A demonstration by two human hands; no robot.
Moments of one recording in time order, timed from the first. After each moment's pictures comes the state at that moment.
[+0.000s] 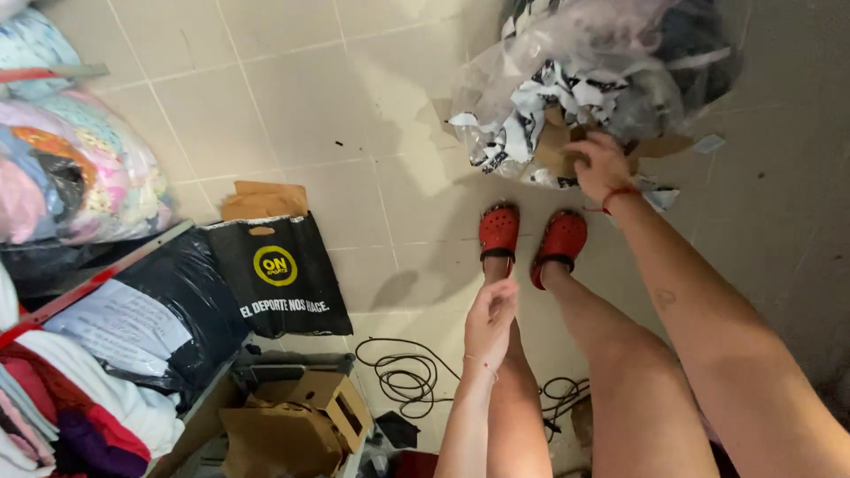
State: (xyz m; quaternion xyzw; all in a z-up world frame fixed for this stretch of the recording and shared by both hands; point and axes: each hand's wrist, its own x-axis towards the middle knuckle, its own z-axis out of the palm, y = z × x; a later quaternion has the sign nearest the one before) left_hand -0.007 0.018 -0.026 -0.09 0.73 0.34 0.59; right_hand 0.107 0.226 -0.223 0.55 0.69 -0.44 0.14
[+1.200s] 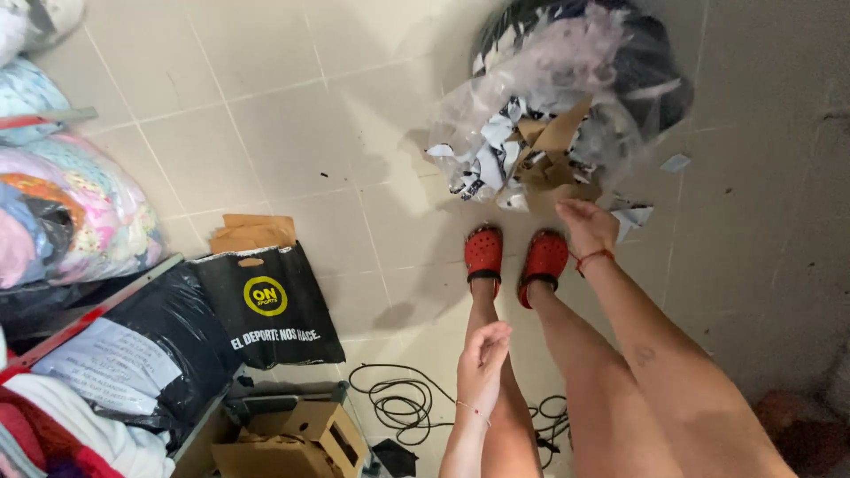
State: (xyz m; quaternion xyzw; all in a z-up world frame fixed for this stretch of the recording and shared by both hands) left_hand 0.008 0.023 -0.008 -0.11 0.71 0.37 0.58; right_hand 0.109 0.195 -0.172 0.78 0.34 -0.52 -0.07
